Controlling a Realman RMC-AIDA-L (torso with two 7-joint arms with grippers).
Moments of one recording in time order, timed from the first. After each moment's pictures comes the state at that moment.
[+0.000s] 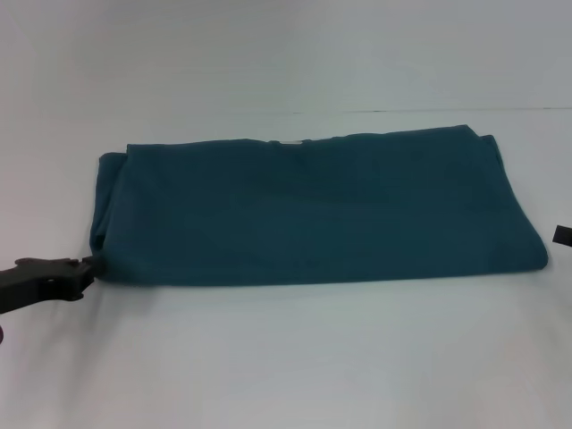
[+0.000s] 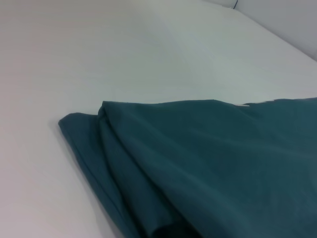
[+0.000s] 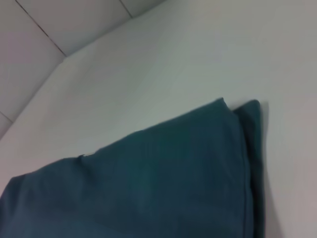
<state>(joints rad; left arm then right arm) -0.41 -2.16 0.48 0.83 2.24 1.25 -1.70 0.41 1.98 -0.41 -0.66 -2.14 -1.33 1.91</state>
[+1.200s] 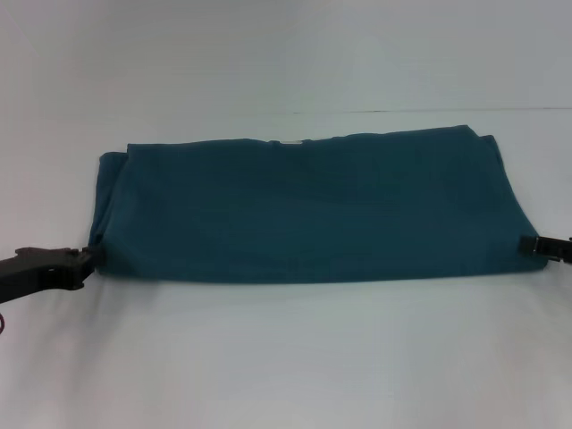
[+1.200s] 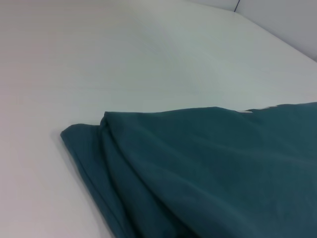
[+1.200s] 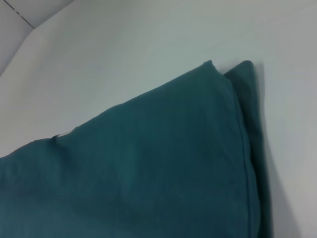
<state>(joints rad) -0.43 -2.15 0.48 0.82 2.24 1.23 -1.70 0.50 2.01 -0.42 -0.60 -2.27 -1.20 2.01</state>
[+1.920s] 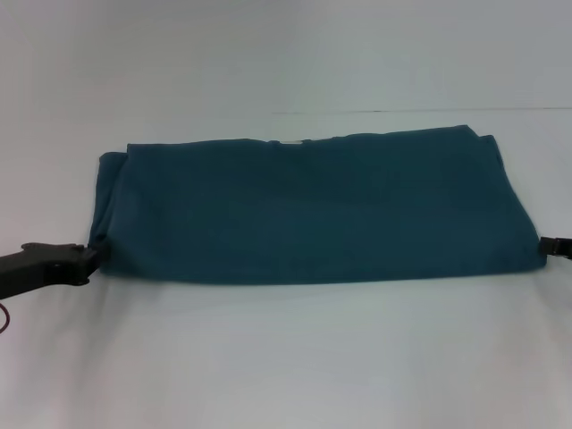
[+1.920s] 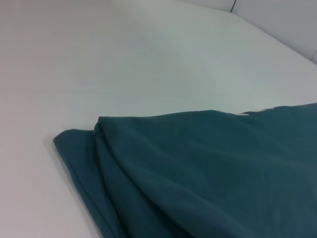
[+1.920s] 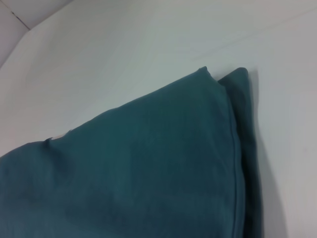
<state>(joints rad) -0.45 -2.14 0.48 0.81 2.24 1.23 -1.70 0.50 2.00 -0.42 -0.60 -2.27 -1.18 2.01</state>
